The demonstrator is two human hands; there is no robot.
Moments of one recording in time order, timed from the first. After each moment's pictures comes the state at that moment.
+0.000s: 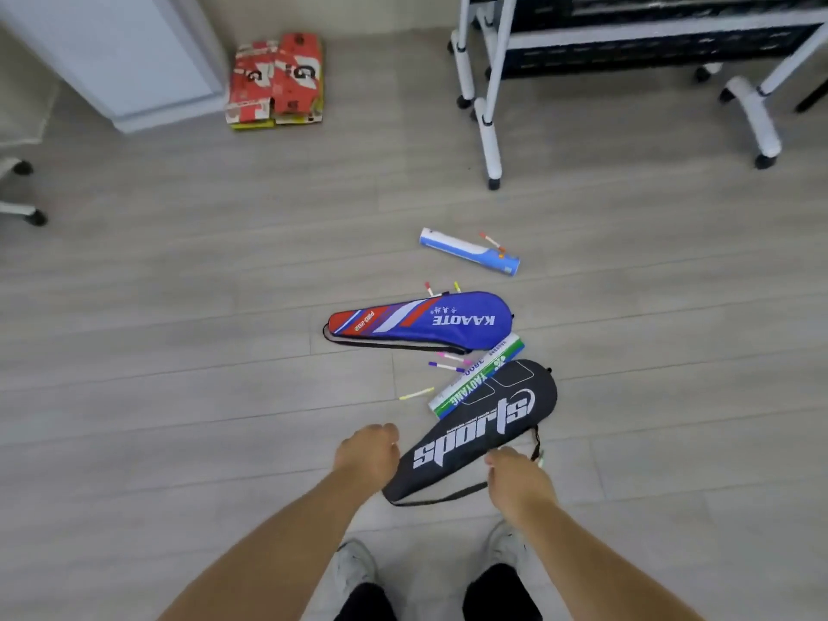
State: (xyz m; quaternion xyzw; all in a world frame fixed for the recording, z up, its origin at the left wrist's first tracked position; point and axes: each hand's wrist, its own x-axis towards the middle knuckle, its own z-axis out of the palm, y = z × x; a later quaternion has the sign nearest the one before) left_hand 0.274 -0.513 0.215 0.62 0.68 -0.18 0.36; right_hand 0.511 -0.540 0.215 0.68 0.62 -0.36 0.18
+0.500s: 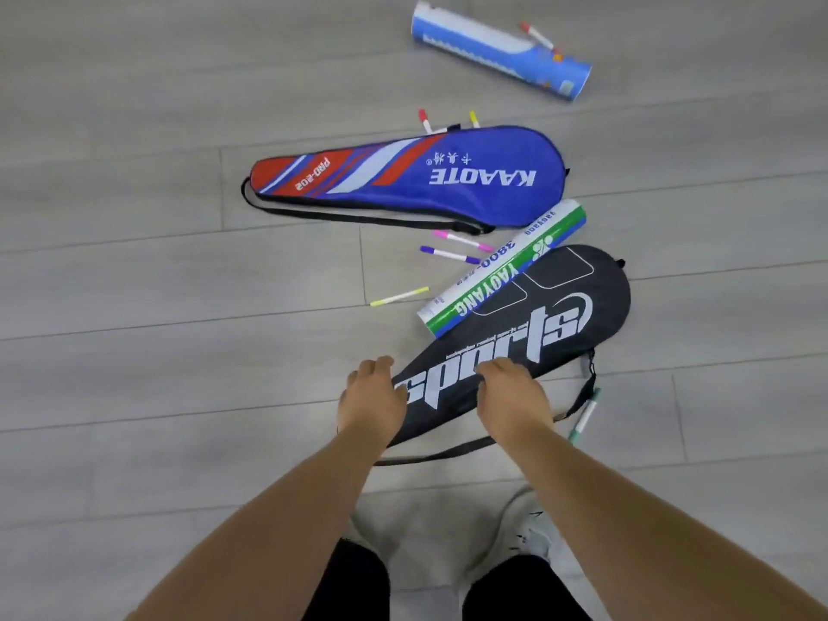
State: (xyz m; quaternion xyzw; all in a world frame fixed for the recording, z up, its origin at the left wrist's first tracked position) left_hand 0.315 -0.542 -0.218 0.51 0.76 -0.10 0.39; right_hand 0.511 -0.526 -0.202 0.66 0.66 -0.32 0.16
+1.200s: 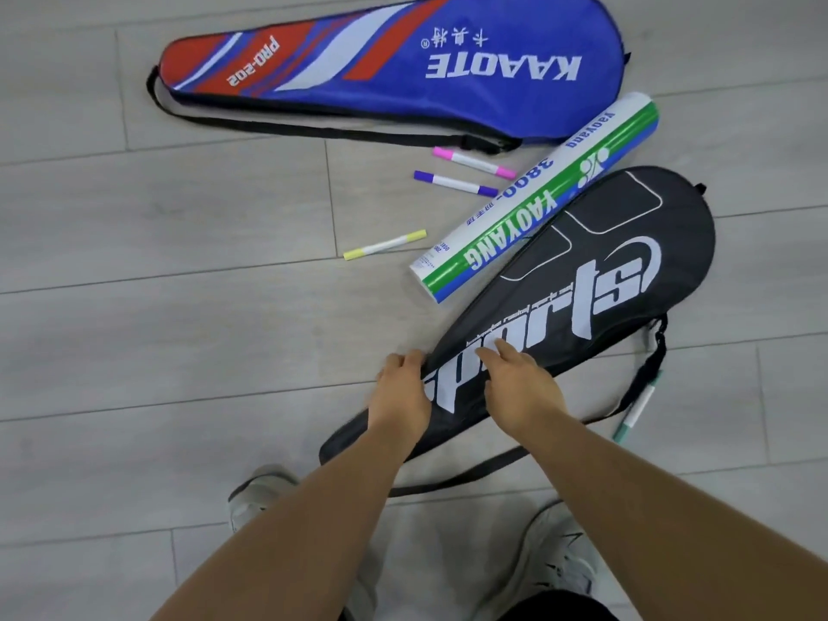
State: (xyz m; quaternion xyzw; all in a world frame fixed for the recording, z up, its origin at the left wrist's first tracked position) left_hand 0.356 -0.578 -0.398 0.52 0.72 -0.08 0.45; right_hand 0.524 -0.550 -0.372 0.62 0.65 -0.36 0.24
